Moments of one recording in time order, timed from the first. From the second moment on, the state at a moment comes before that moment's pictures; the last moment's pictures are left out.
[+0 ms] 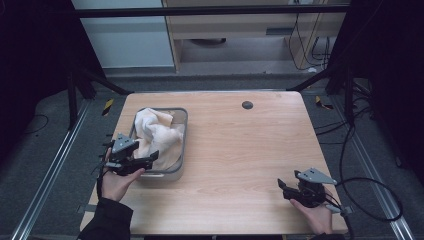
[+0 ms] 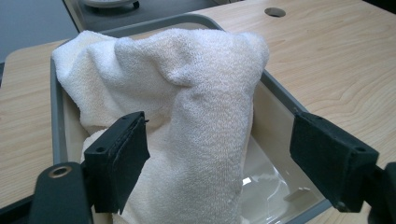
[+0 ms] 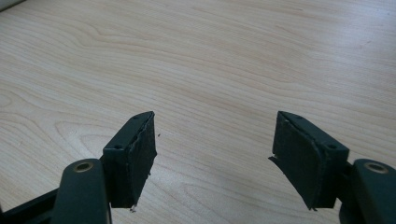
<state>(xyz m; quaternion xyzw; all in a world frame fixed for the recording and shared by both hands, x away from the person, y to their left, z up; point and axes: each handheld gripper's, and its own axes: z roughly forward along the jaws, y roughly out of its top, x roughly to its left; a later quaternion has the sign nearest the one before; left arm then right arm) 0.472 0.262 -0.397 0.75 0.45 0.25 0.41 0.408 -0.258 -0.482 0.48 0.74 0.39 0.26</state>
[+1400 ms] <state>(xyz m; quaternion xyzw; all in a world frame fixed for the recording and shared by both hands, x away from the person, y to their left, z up) 0.512 0.242 -0.425 0.79 0.44 0.23 0.34 0.409 -0.261 -0.483 0.49 0.74 0.39 0.26</state>
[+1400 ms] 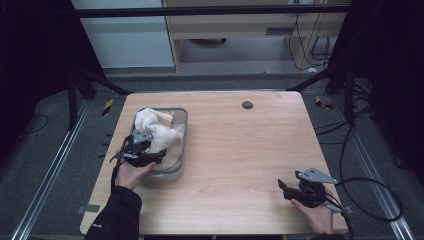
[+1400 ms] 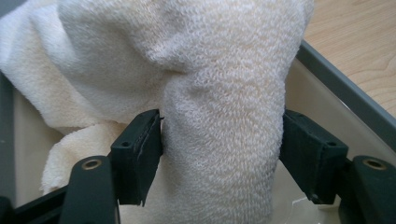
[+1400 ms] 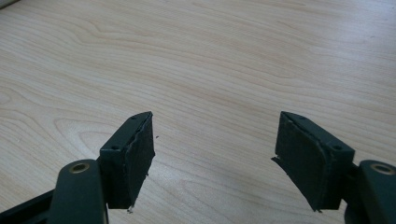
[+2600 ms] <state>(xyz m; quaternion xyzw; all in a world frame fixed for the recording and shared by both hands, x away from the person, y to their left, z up) 0.509 0.246 -0.409 0.77 0.46 0.25 0.35 0.410 -0.264 -0.484 0.49 0.74 0.39 0.25</state>
